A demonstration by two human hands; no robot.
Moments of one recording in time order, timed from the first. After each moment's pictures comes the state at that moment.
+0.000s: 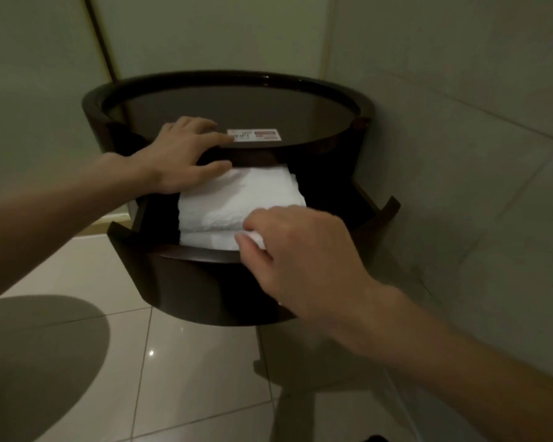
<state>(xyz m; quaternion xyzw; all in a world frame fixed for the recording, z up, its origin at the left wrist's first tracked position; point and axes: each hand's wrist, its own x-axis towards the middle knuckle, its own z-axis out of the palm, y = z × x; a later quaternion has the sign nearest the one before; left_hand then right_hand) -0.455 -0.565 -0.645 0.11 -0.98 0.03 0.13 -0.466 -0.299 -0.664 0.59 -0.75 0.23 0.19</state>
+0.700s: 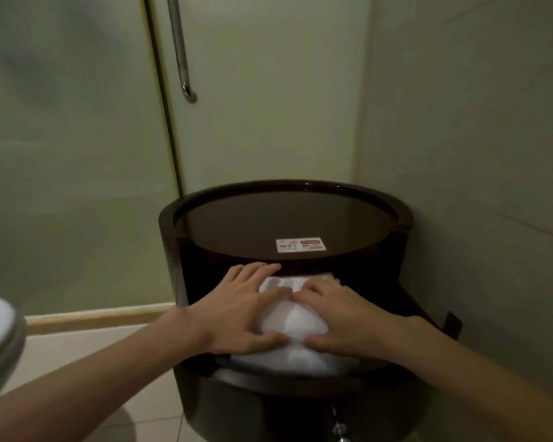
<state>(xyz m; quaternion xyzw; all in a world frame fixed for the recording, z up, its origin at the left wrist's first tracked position) -0.422 -0.534 -0.666 0.03 -0.99 0.05 0.09 -0.579 -0.374 -0.675 0.65 -0.76 0.05 -0.01</state>
